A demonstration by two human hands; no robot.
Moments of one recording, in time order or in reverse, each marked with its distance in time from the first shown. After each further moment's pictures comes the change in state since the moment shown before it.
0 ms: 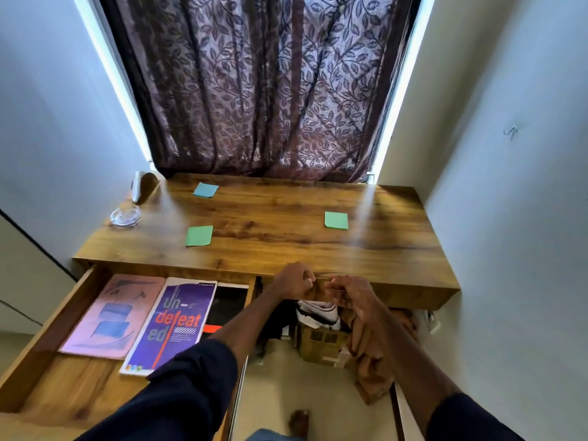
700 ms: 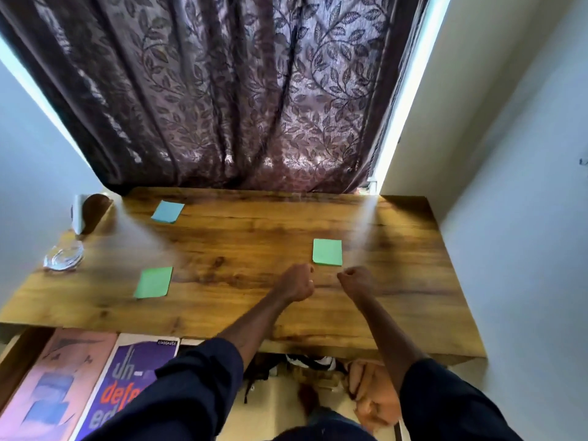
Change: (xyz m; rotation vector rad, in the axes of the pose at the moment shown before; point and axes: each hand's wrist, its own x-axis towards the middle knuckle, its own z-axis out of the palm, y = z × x) left_hand 0.242 0.014 -0.009 0.105 -0.017 -0.134; right_hand 0.269 -0.085 -0.048 -0.606 0.283 -0.141
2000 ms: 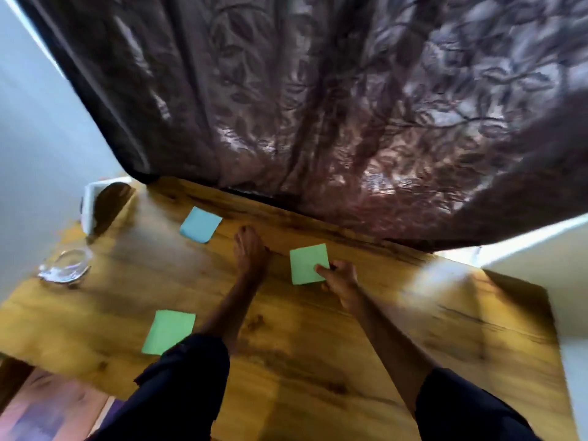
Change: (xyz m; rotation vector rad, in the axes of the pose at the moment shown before) left_hand 0.215 -0.296 -0.137 0.026 0.442 -0.523; right_hand 0.181 -0.228 0.188 0.107 -0.388 0.084
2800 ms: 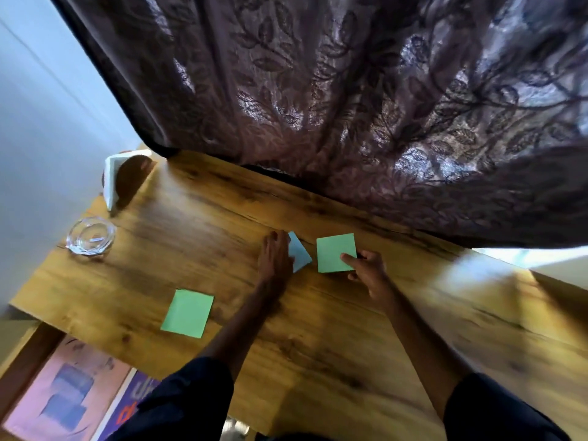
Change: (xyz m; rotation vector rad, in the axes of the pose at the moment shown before) left_hand -0.048 -0.006 0.005 -0.179 -0.119 0.033; right_hand 0.036 0.015 0.002 0.081 -0.053 0.071
